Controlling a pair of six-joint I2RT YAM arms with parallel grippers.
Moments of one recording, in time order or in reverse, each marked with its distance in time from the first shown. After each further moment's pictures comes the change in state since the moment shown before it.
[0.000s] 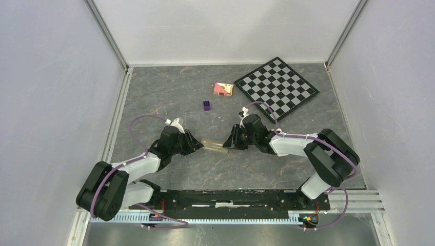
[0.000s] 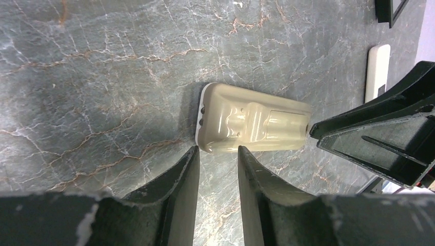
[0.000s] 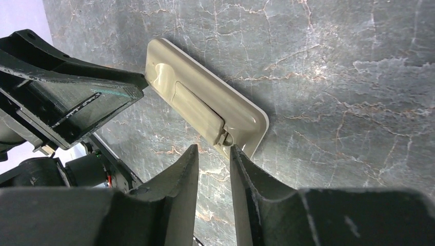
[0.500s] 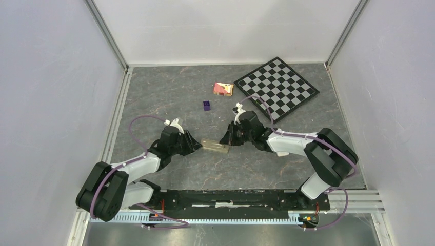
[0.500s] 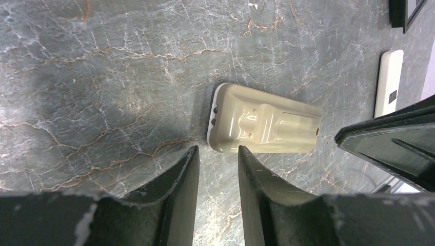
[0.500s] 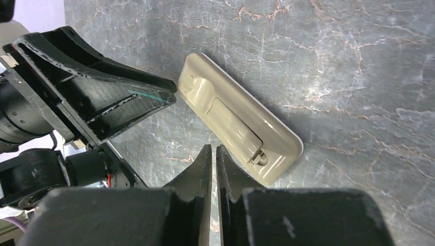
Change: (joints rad) left arm 0.000 -0.007 0.005 -0.039 -0.037 0.002; right arm 0.027 -0.010 0.068 -0.016 0.014 -0.088
